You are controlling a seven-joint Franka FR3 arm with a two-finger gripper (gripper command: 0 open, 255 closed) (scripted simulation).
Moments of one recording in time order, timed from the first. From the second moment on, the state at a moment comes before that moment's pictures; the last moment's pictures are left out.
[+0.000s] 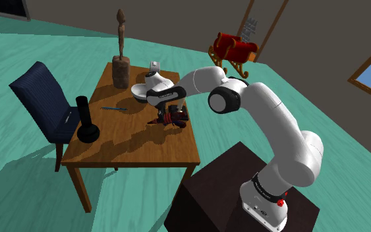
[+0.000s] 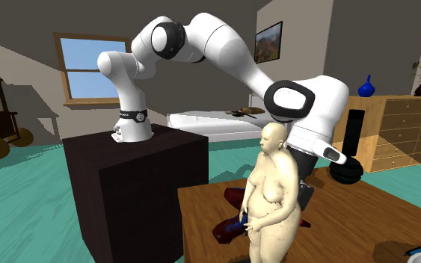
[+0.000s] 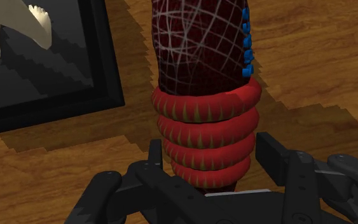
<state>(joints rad) 0.13 1.15 -0.01 -1.09 -0.30 1.98 -0.57</state>
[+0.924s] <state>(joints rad) 0.13 1.07 0.00 -1.14 -0.30 1.95 -0.58</state>
